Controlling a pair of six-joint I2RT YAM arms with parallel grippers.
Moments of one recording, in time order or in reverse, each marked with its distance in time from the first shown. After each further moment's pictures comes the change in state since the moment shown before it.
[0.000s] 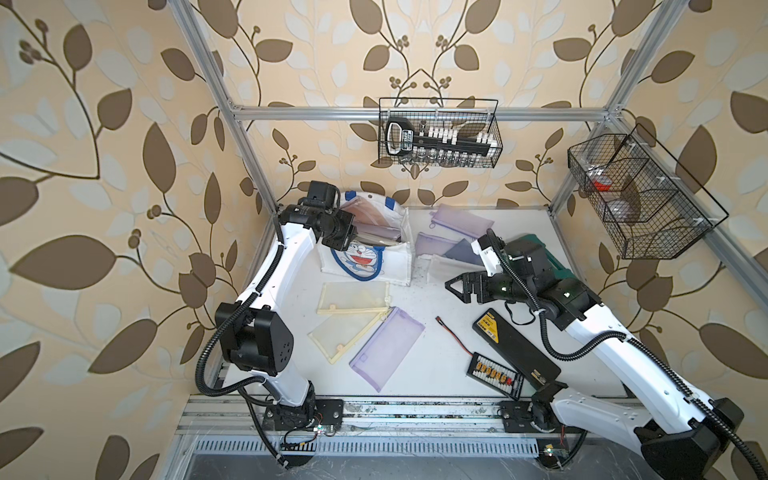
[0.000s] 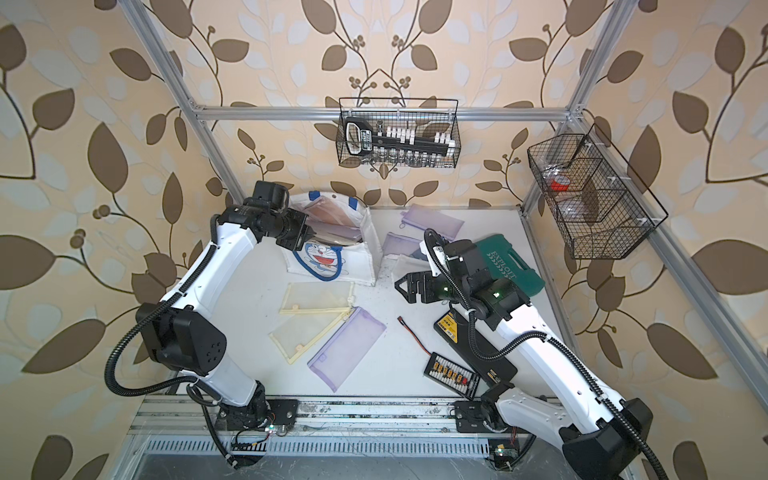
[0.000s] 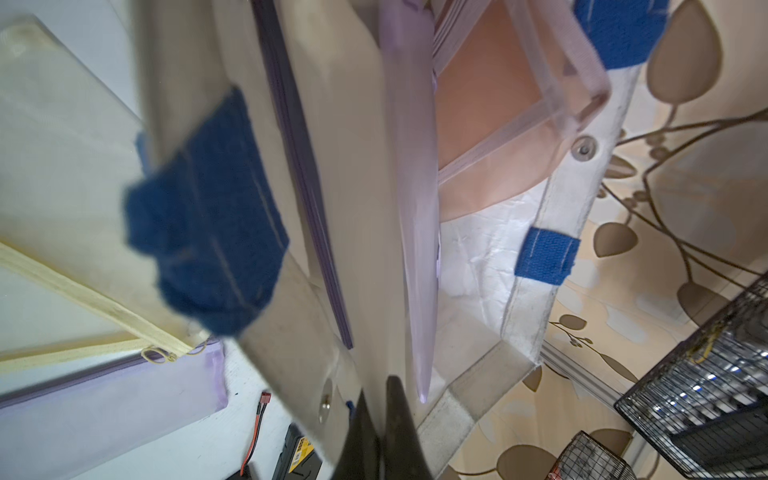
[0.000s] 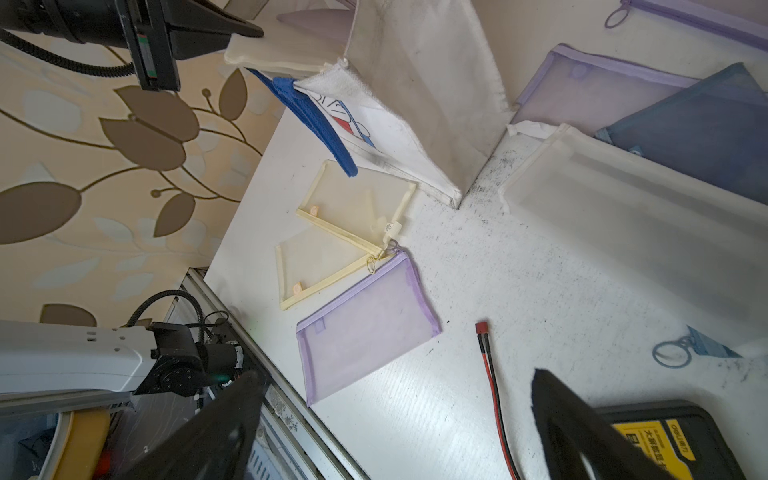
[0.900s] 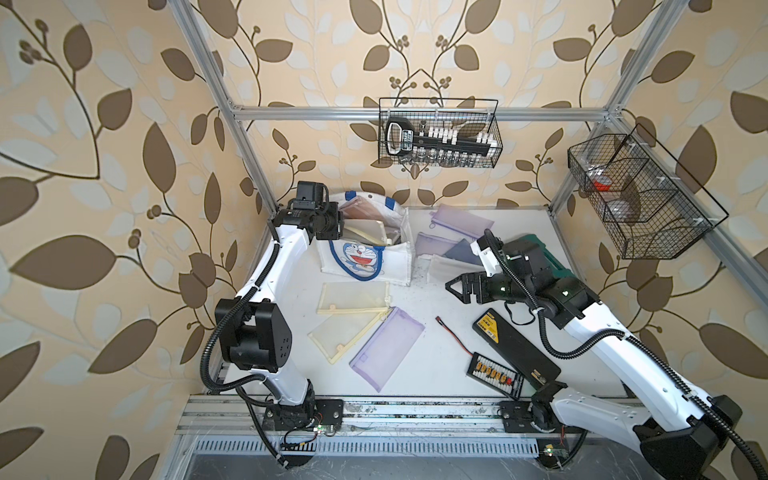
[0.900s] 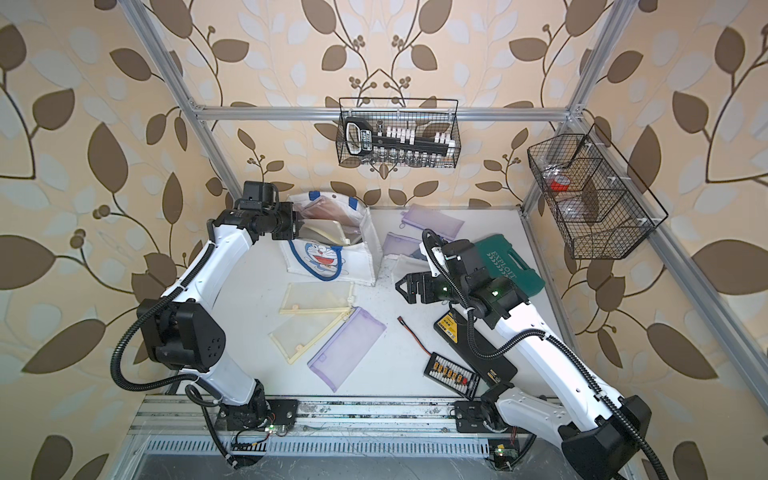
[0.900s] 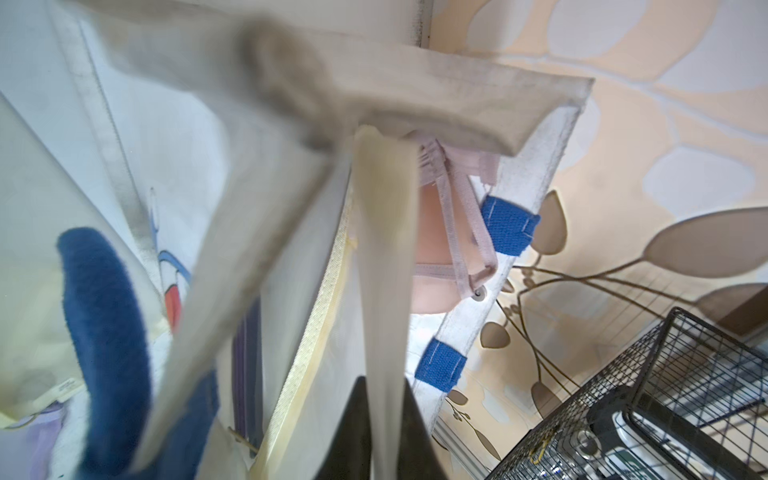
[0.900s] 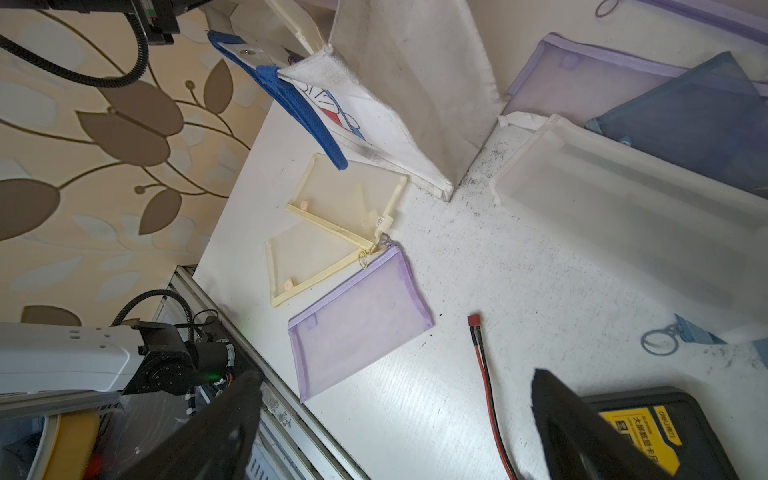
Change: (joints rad) left arm 0.115 0.004 -0.071 0.225 -0.053 -0.236; right arm 0.006 0.013 0.011 -0.028 0.022 -0.003
